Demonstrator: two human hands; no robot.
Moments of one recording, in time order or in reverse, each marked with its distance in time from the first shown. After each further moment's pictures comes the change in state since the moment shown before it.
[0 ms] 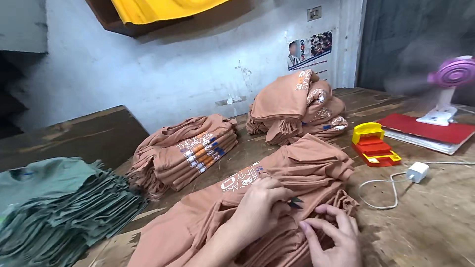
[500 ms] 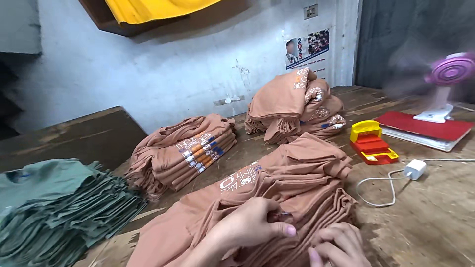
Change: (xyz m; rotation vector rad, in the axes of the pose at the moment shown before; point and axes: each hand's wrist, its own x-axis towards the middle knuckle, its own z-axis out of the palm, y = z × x) left_hand -0.005 0.014 -0.029 -0.316 -0.484 -0.394; right_hand -0.013 0.015 -0.013 0.083 -0.037 -0.334
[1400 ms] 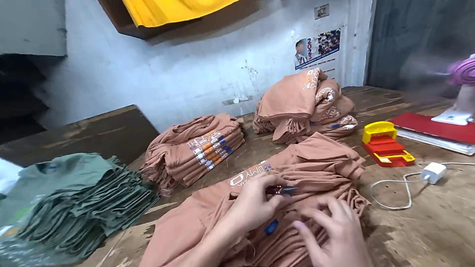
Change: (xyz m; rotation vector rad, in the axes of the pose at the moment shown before) left_hand -0.001 -0.017 -0.009 0.001 0.379 0.048; right_hand 0.048 -0.022 0.005 -0.177 -0.313 0.082
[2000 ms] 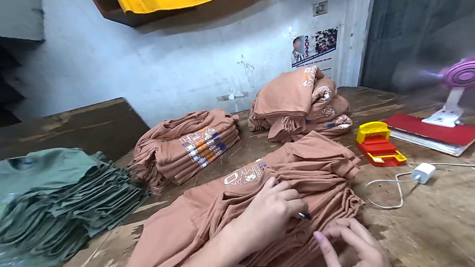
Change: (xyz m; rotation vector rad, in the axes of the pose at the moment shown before) left_hand 0.006 0.012 0.034 0.365 0.023 0.606; right_hand -0.032 0.001 -0.023 0.156 0.093 0.245
